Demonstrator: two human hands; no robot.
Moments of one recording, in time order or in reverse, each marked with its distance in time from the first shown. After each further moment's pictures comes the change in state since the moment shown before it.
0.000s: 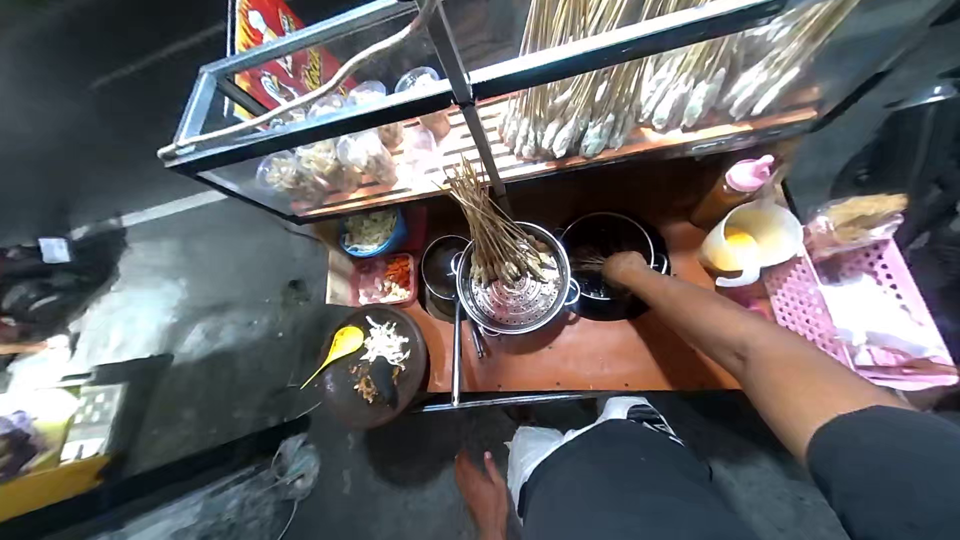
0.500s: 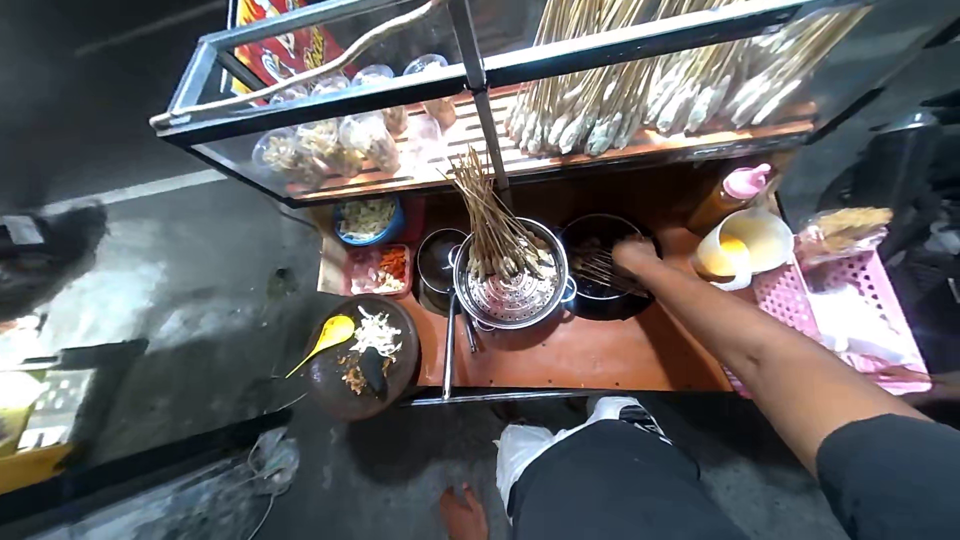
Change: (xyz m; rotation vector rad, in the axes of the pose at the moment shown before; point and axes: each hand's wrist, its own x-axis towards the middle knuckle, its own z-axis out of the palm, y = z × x) left_hand -0.039 -0.084 0.025 0.025 -0.104 -0.337; right_hand 0.008 0.030 -0.004 0.117 0.263 0.097
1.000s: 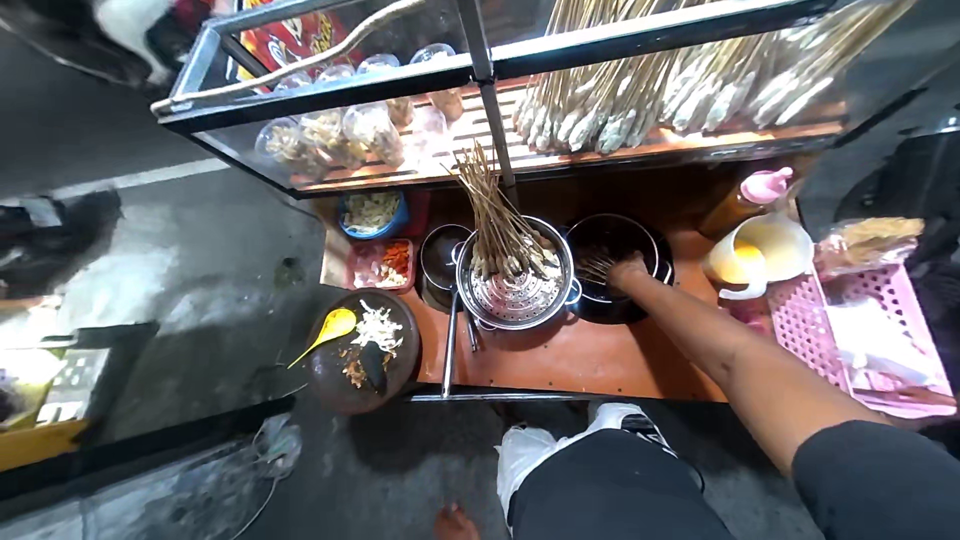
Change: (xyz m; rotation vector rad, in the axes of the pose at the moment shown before) left_hand -0.029 -0.009 -0.007 -0.042 0.030 -0.155; right_hand 0.007 -0.027 0.031 -0.176 -0.288 -0.055
